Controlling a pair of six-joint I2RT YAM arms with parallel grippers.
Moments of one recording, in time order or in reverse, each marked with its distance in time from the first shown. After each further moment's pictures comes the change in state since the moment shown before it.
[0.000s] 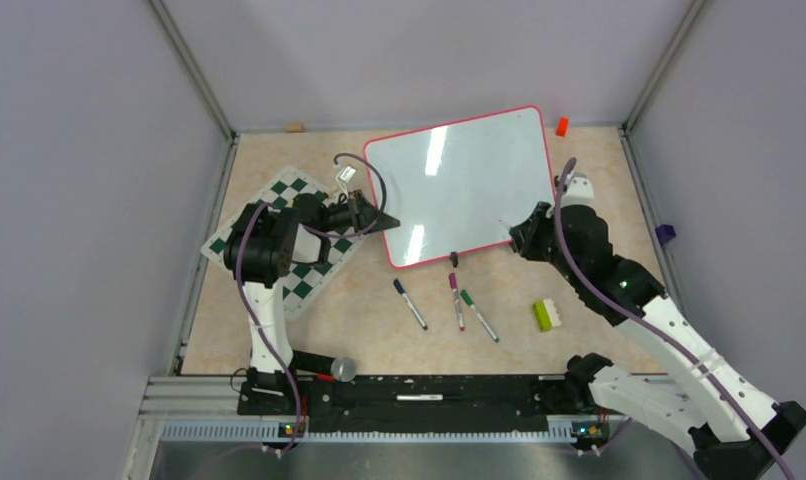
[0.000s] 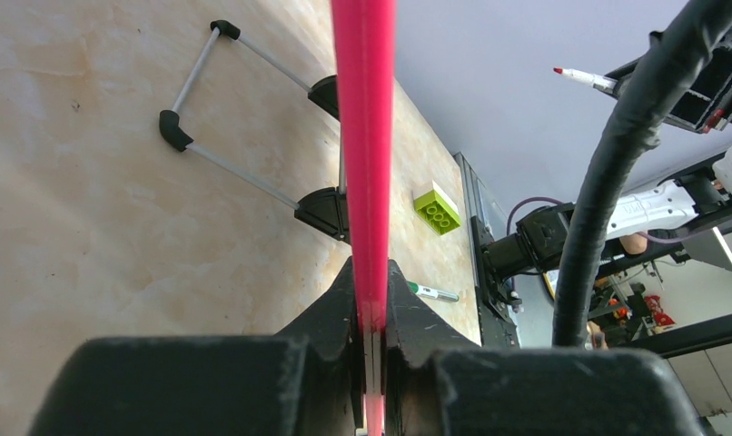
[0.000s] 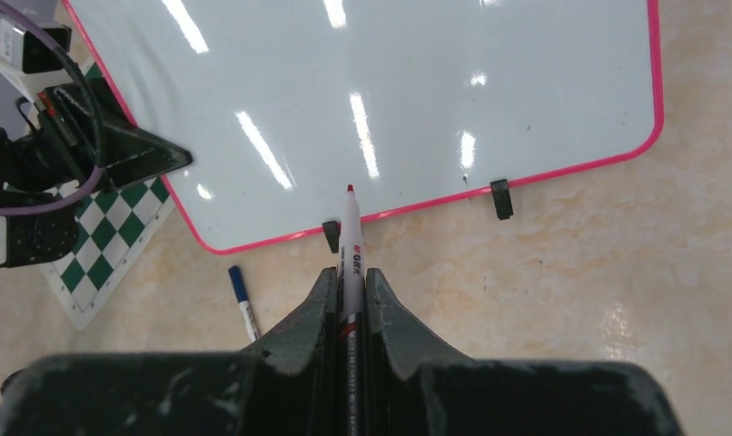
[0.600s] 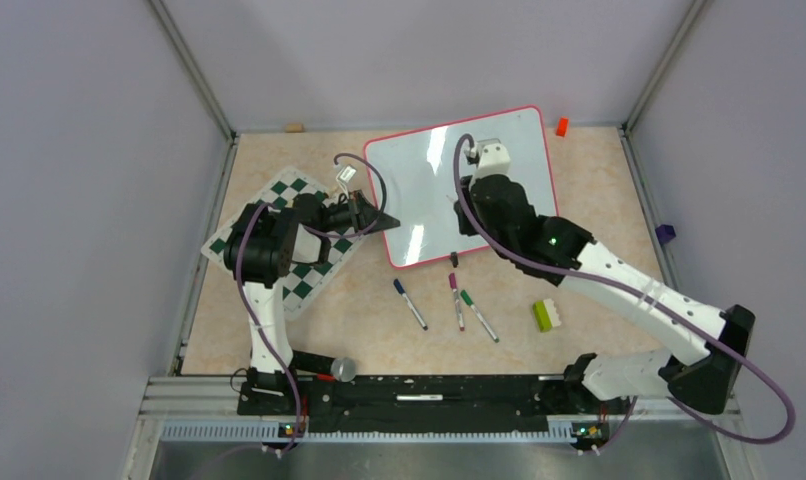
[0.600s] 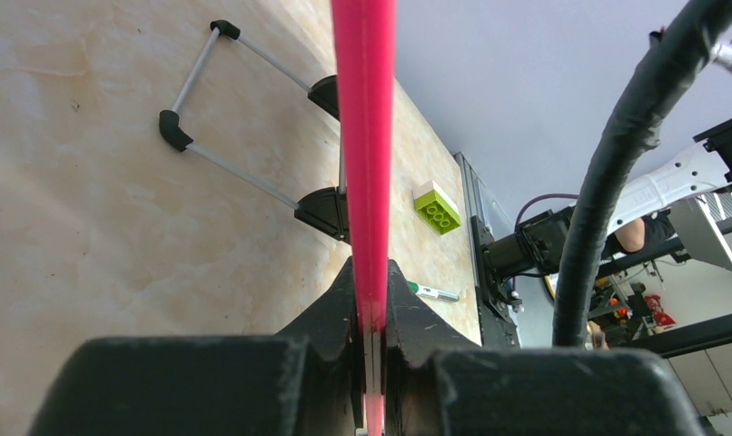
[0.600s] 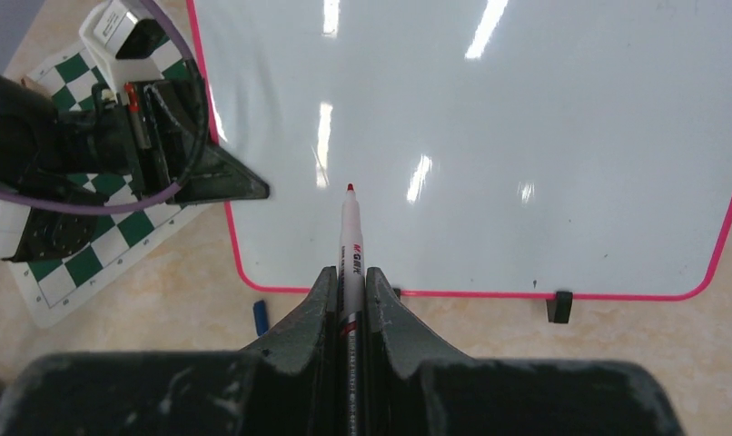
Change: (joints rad) left arm -0.001 0.000 0.000 0.000 0.000 0.001; right arm 0.297 0.399 0.330 0.040 0.226 -0.179
